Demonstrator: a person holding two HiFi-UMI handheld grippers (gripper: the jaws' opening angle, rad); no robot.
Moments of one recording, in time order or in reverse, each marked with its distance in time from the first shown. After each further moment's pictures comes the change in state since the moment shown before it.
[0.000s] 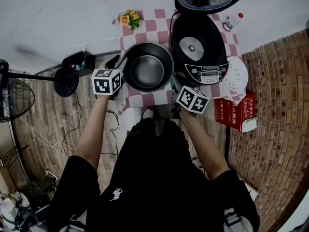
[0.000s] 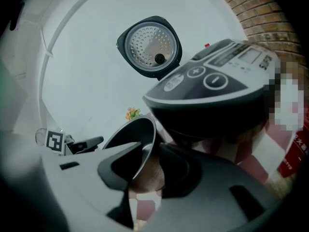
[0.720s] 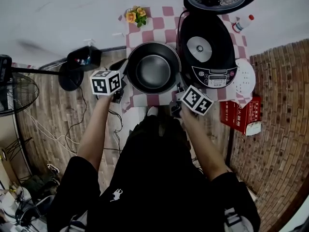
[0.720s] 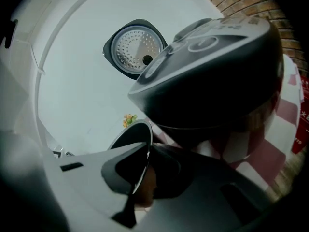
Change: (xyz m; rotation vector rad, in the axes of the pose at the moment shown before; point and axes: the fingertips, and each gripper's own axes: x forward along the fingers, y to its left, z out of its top) left arm 0.001 0.005 -0.025 -0.170 0.049 -0.079; right arm 0.017 -0.008 0.000 0.167 -0.061 0.011
